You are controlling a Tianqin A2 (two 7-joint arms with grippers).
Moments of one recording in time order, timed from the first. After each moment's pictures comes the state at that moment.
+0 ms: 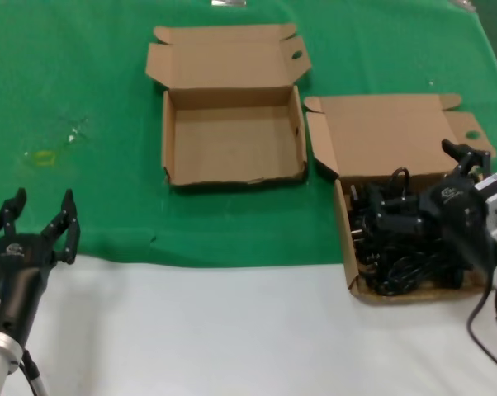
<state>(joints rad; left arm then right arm) 0.00 -0.30 1.60 -1.60 -1.80 0.00 0.00 0.18 0.58 -1.81 1.51 1.84 -0.11 0.03</state>
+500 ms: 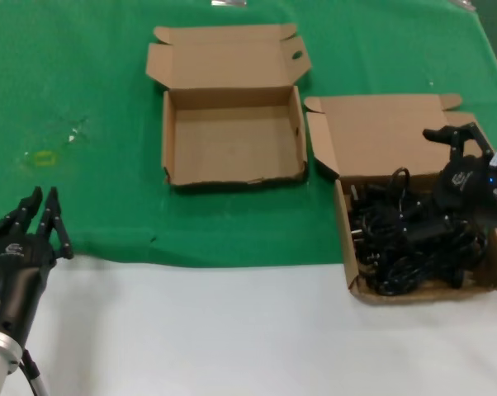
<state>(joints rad) 0.00 -0.30 1.60 -1.60 -1.80 0.00 0.00 0.43 0.83 -1.88 1.42 1.80 -0.60 0.05</state>
